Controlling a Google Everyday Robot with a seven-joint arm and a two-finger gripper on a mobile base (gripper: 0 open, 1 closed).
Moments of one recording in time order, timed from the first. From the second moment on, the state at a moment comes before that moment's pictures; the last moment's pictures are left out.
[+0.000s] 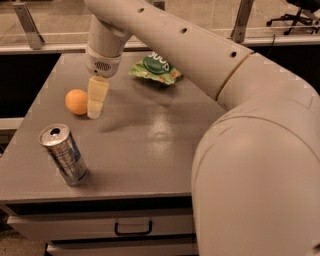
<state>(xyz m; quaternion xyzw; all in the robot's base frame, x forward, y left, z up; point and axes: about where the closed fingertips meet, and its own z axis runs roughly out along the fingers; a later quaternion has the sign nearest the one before) 0.635 0.177 0.867 -0.74 0.64 0.10 0.19</state>
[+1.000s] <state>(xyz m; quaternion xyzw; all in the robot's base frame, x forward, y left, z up) 0.617 0.202 0.858 -0.76 0.61 0.11 0.18</state>
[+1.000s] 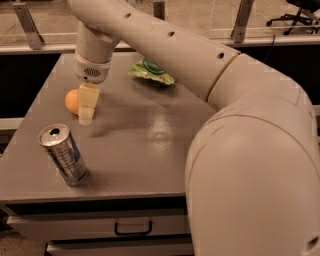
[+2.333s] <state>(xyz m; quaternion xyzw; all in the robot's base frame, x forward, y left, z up) 0.614 0.214 0.863 -0.78 0.60 0.12 0.17</state>
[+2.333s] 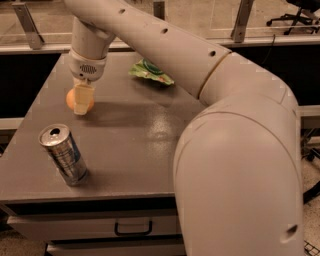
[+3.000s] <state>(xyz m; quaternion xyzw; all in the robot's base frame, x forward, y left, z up) 0.570 0.156 0.884 -0.80 0.55 0.12 0.18</state>
